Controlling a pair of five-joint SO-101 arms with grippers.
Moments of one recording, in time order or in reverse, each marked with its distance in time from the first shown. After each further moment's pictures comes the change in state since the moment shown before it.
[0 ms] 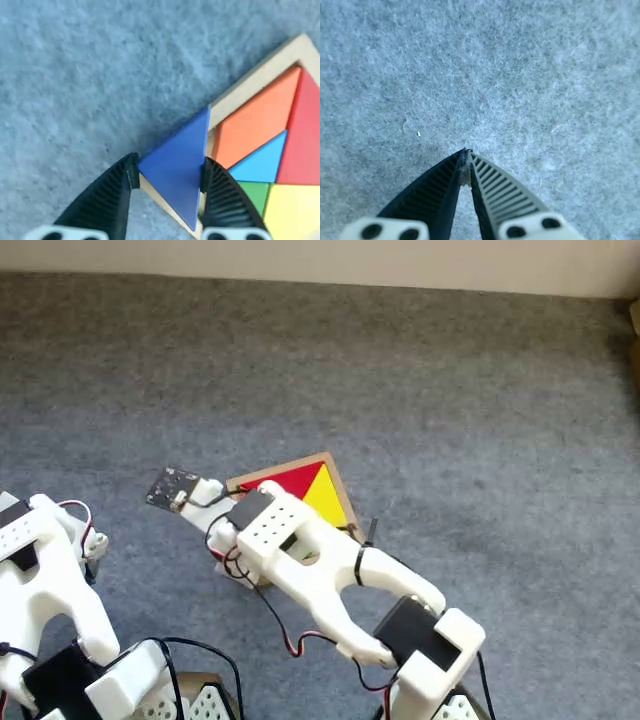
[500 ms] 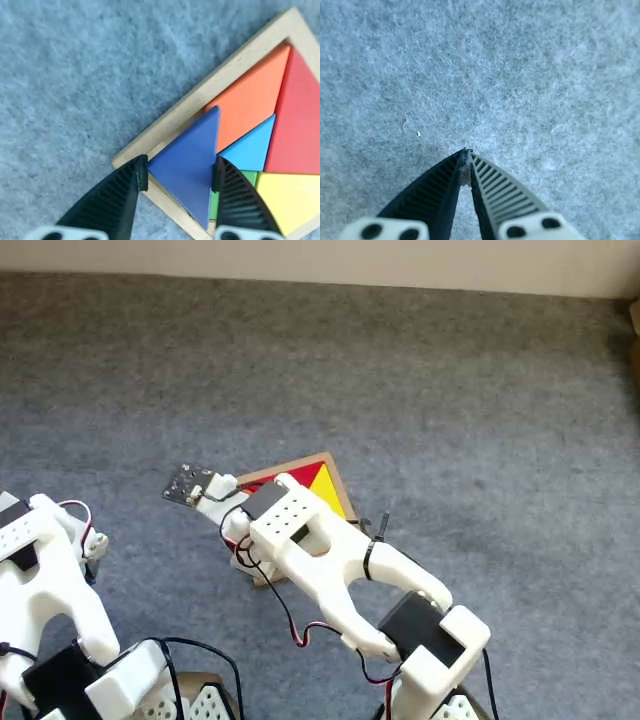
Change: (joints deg) left arm 0.0 0.0 0.0 0.0 0.0; right arm 2.6 0.0 1.6 0.4 3.2
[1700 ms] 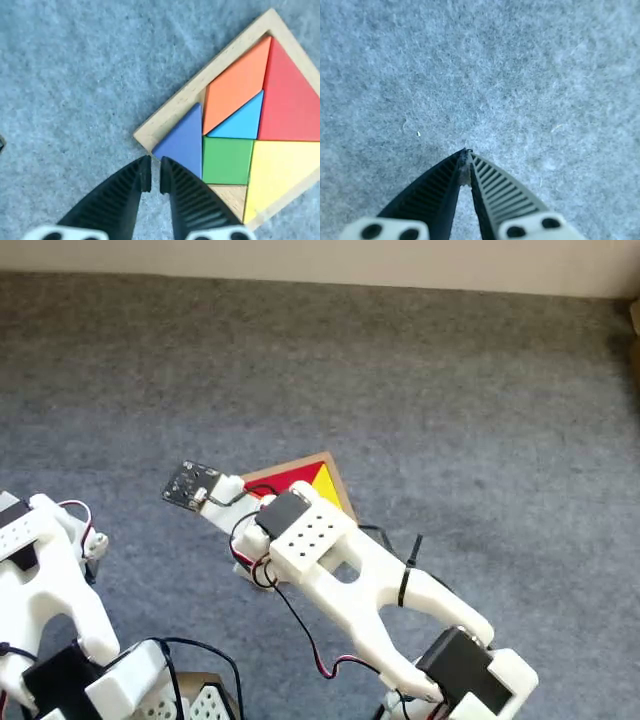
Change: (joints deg) left arm 0.0 0.0 0.0 0.0 -0.1; right arm -1.4 -15.2 7.2 3.4 -2.3
